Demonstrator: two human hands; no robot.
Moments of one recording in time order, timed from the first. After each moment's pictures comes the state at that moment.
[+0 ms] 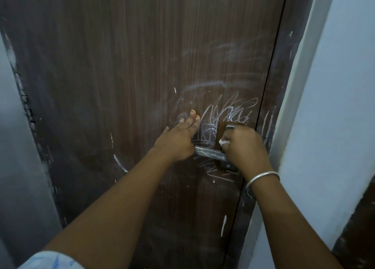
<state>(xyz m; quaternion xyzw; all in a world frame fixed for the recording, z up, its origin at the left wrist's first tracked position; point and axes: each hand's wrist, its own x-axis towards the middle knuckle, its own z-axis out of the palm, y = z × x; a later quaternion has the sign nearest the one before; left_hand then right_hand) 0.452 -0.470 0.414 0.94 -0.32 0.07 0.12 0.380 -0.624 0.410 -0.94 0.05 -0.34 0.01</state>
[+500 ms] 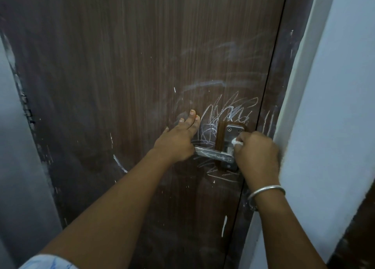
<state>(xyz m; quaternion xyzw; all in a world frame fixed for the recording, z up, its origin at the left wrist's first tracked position) 0.451 -0.470 0.413 0.93 -0.33 0.08 0.13 0.362 -0.628 0.401 -0.91 0.16 -0.38 0.05</state>
